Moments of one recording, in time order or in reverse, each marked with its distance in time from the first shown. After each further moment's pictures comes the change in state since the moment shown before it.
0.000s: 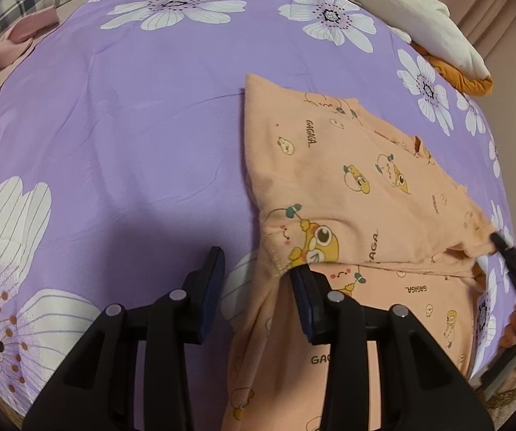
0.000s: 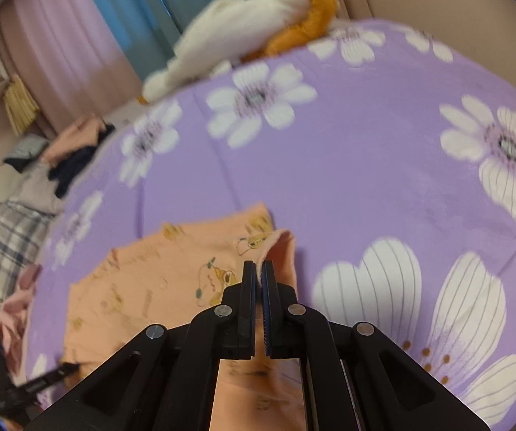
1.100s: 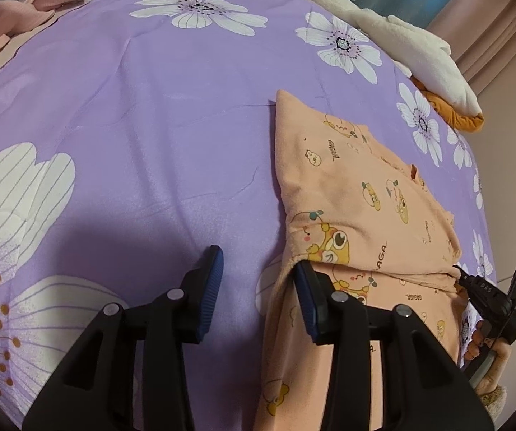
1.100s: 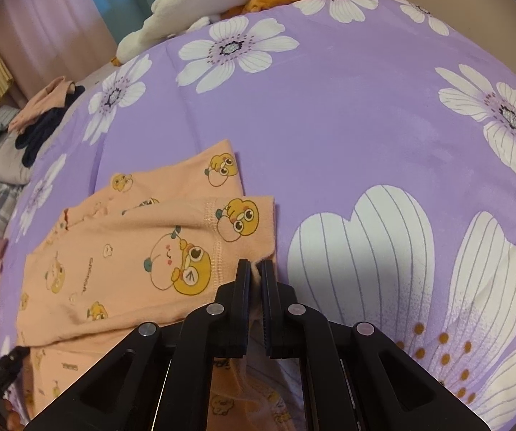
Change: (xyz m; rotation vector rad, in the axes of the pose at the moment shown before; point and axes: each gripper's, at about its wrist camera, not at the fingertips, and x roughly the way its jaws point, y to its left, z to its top) left arm -0.008 0.034 -0.013 -0.099 -0.083 -0.108; right arm 0.026 -0.002 -0.021 -0.035 0.082 -0.087
